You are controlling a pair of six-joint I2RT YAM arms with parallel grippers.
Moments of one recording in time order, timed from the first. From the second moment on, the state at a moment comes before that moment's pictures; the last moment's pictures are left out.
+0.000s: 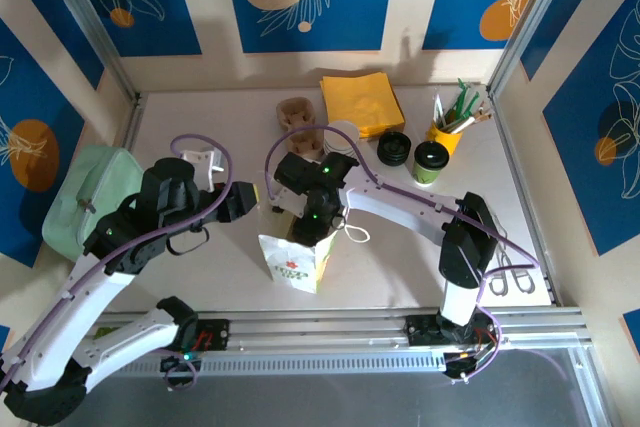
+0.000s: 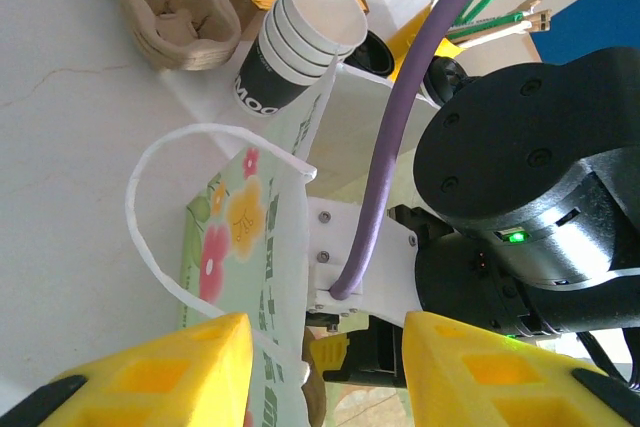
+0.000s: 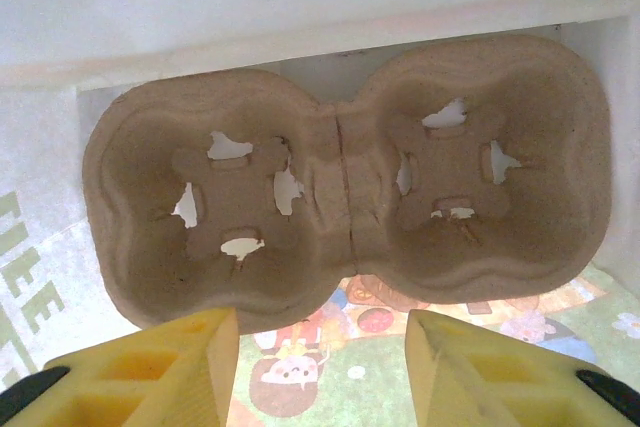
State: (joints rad) left arm -0.63 0.83 1.12 -0.84 0.13 -0.65; right arm 0.99 1.79 1.60 -1.21 -0.08 -0.15
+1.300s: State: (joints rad) left arm -0.63 0.82 1.12 -0.84 0.13 -0.65; right arm 0.99 1.77 1.62 -1.20 -0.08 -0.15
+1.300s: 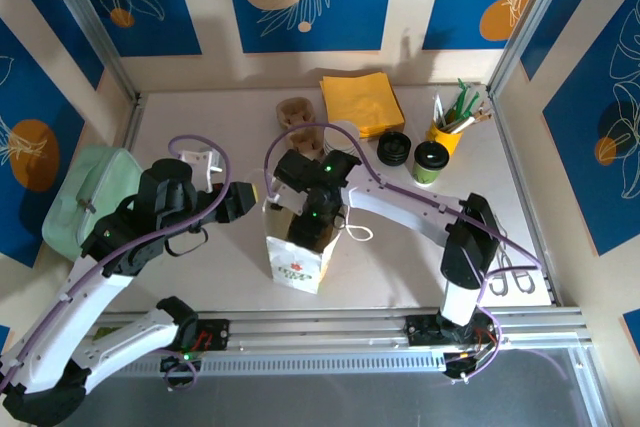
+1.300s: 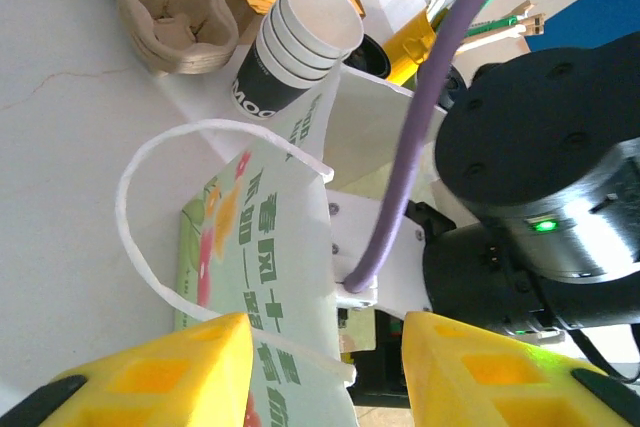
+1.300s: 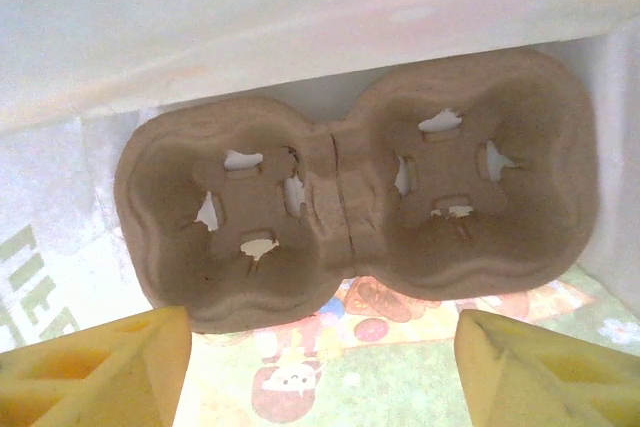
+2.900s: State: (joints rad) left arm -0.63 0.84 1.12 -0.83 0.13 -0.65; right arm 0.96 1.63 2.09 -1.35 0.08 0.27
